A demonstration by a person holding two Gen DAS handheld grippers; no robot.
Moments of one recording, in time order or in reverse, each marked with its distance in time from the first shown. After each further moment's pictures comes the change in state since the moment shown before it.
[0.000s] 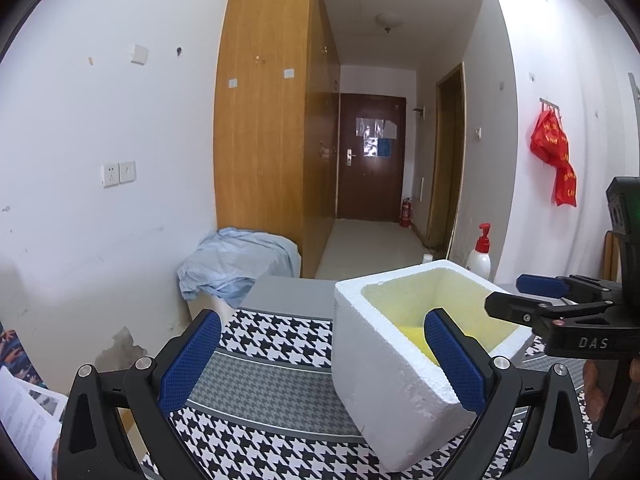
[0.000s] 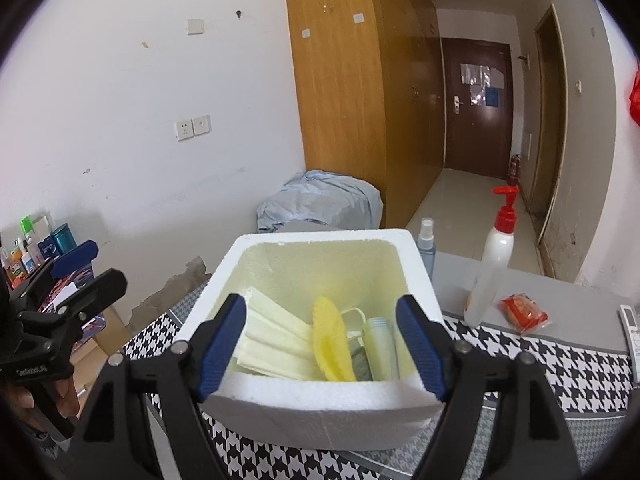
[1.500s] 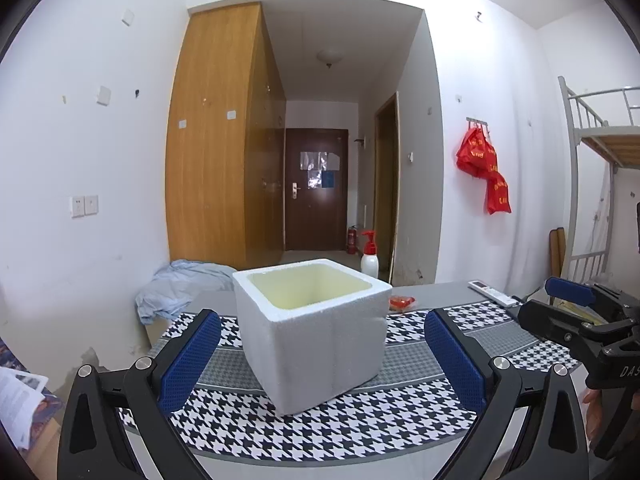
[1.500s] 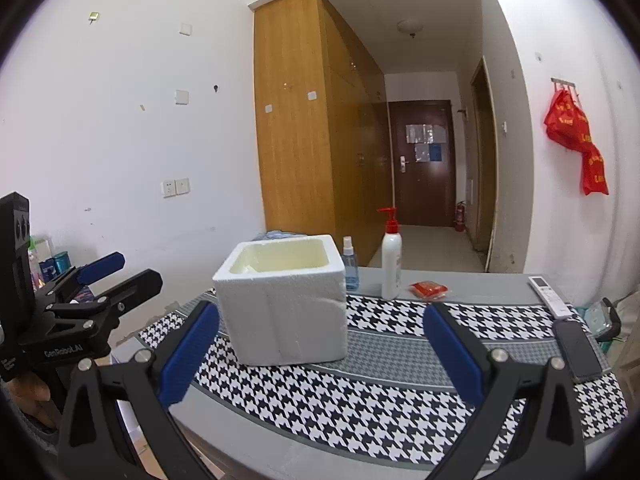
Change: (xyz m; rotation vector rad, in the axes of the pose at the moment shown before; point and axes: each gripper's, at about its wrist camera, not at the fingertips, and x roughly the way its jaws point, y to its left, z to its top) left arm -0.122 -0.080 -0.053 0.068 -0.133 -0.185; right arm -0.188 0.007 -0.113 0.046 -0.277 -0.180
